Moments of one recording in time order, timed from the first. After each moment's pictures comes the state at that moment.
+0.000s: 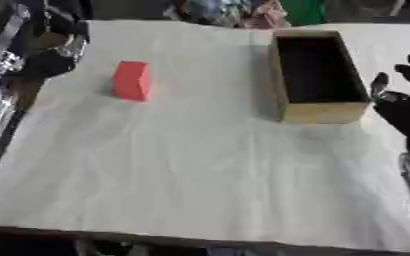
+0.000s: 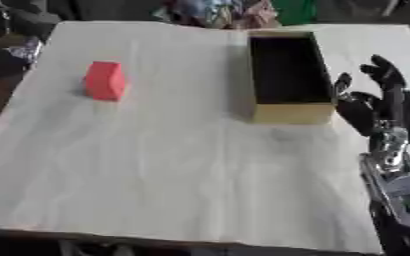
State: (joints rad) left arm -0.48 0.67 -0.05 -1.73 -0.15 0.12 -0.10; right arm -0.43 -0.29 0.08 -1.50 -0.04 0.04 -0.41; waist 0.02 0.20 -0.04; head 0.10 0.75
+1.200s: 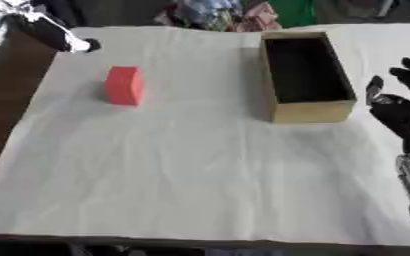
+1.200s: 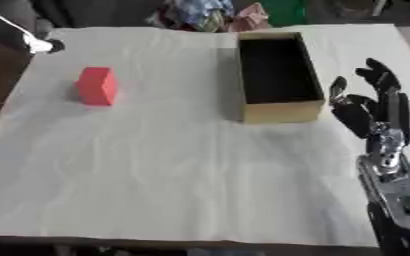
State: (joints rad) left arm -0.88 0.70 -0.17 -1.25 -0.66 -0.10 -0.53; right arm -0.42 -0.29 0.09 -1.49 -0.03 0.05 -0.40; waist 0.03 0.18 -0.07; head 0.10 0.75
